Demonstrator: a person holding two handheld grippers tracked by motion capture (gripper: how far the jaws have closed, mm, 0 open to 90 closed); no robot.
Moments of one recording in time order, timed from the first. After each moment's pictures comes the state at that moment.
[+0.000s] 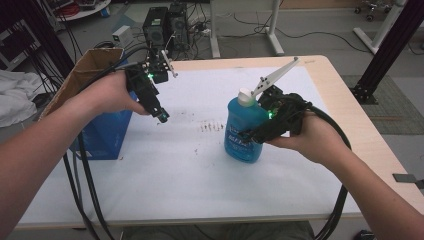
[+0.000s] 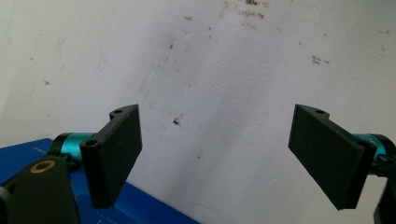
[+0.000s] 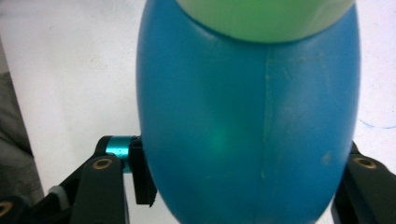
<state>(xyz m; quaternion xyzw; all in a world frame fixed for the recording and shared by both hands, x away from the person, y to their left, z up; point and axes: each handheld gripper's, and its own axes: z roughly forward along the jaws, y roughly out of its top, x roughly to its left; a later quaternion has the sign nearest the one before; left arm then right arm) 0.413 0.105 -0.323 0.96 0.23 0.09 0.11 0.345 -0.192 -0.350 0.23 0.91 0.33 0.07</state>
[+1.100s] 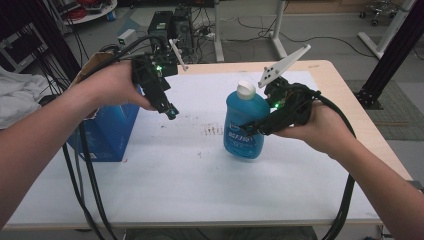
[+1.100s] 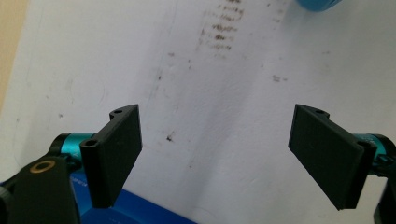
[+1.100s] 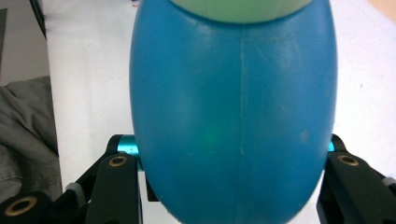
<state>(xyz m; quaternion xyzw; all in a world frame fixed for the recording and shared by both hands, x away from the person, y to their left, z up) 0.398 0.087 -0.280 0.97 0.17 0.09 0.14 0.357 -0.193 -0.324 0.17 0.91 0.37 0.05</state>
